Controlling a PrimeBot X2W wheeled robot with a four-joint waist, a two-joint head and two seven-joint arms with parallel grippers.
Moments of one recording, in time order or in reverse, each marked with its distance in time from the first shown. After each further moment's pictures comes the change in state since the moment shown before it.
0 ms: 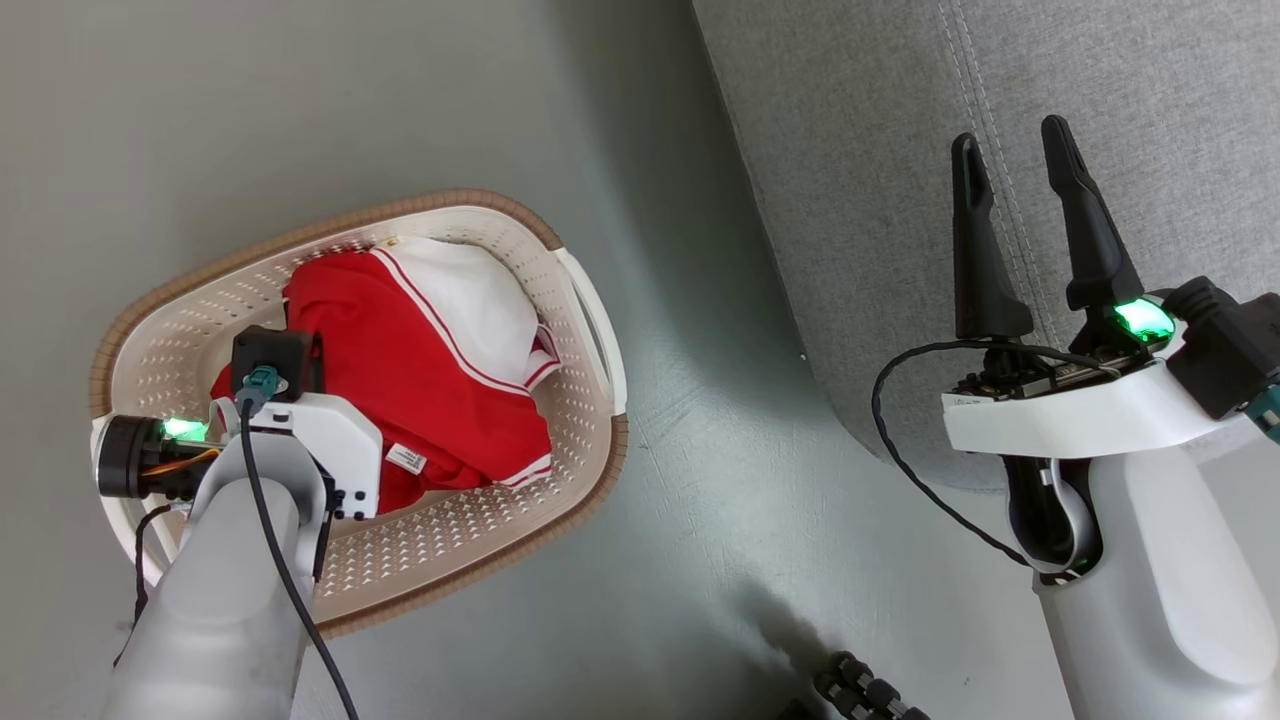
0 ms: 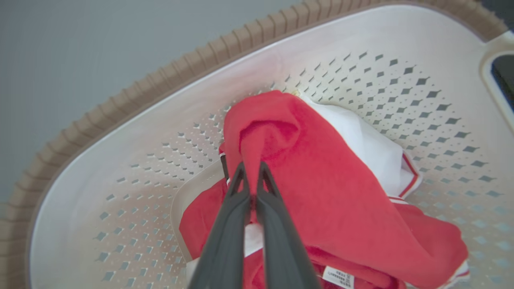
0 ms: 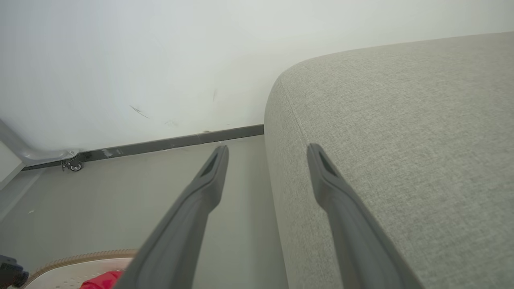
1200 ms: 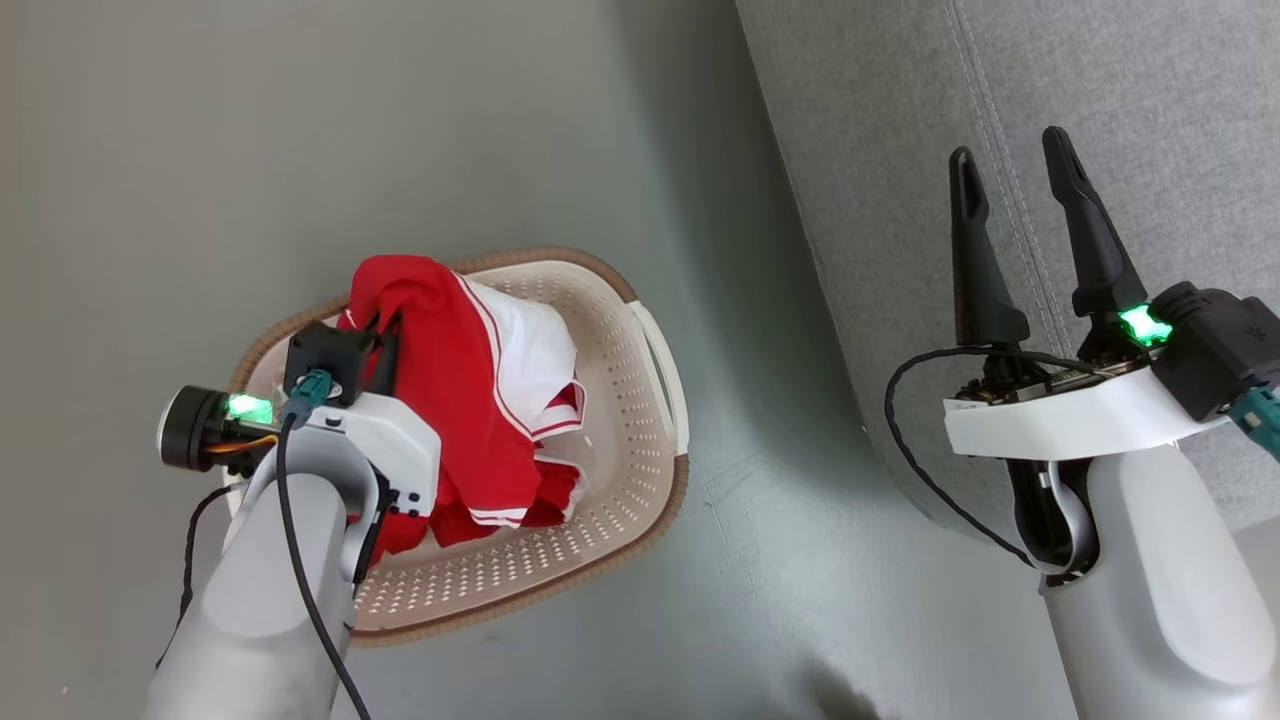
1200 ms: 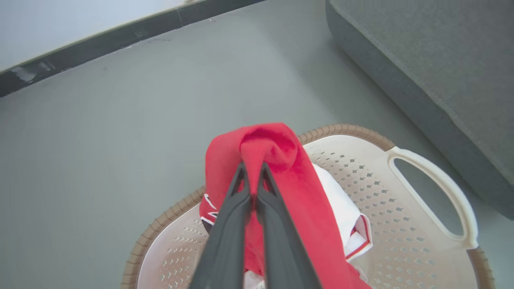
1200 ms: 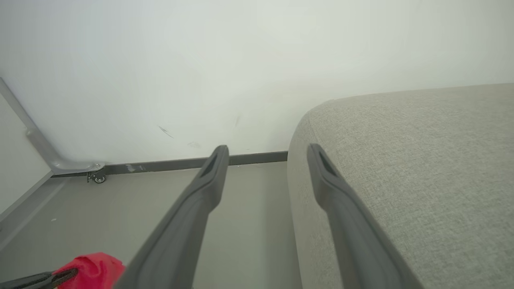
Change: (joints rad) left arm 0.053 -0.032 -0.040 -0.151 -0.012 -0.080 -0.039; right arm 0.001 -0.001 -0.021 0.031 -0.083 0.000 -0.001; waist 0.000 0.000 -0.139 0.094
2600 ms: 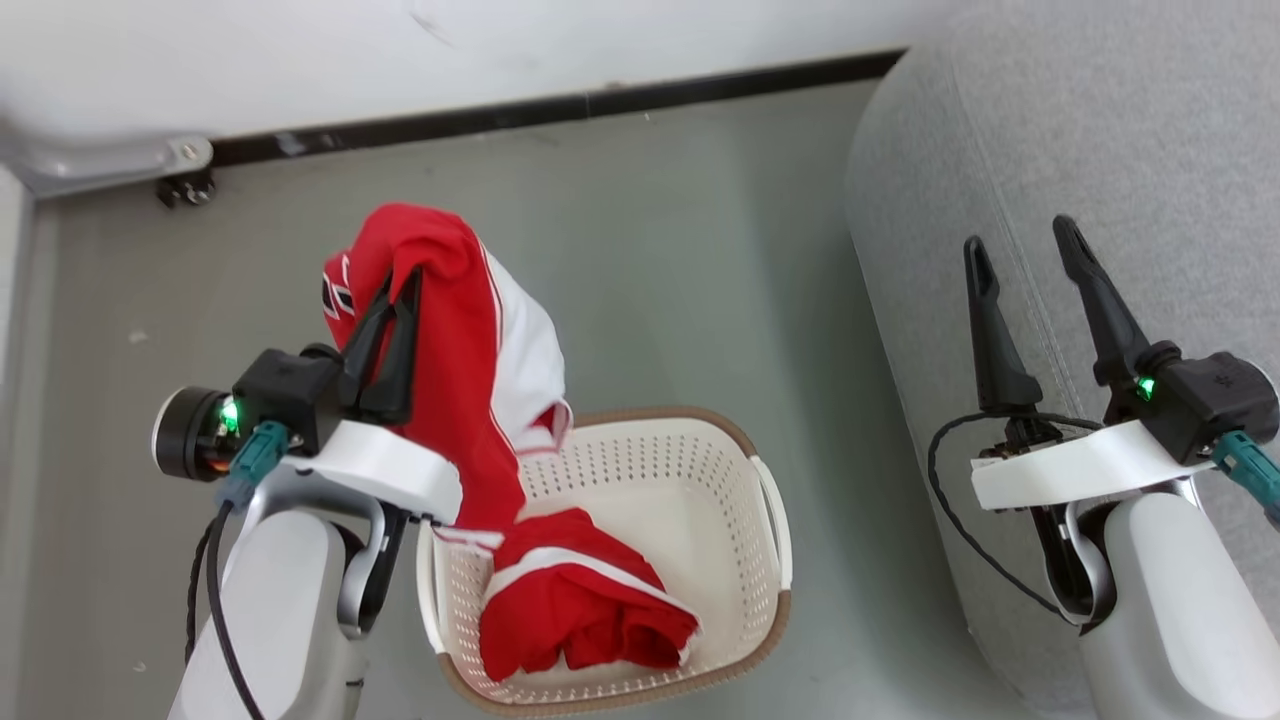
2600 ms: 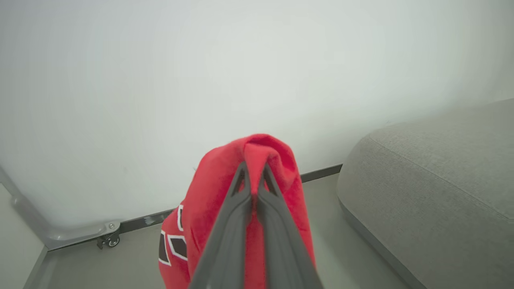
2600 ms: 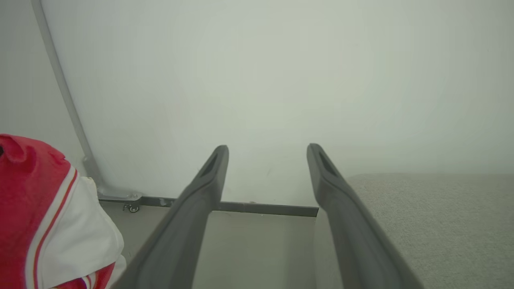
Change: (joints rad) left arm 0.214 -0.013 0.060 -0.521 -0.084 -0.044 -0.002; right arm 0.069 -0.047 -0.027 0.082 -0.085 0.000 0.000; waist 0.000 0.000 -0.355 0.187
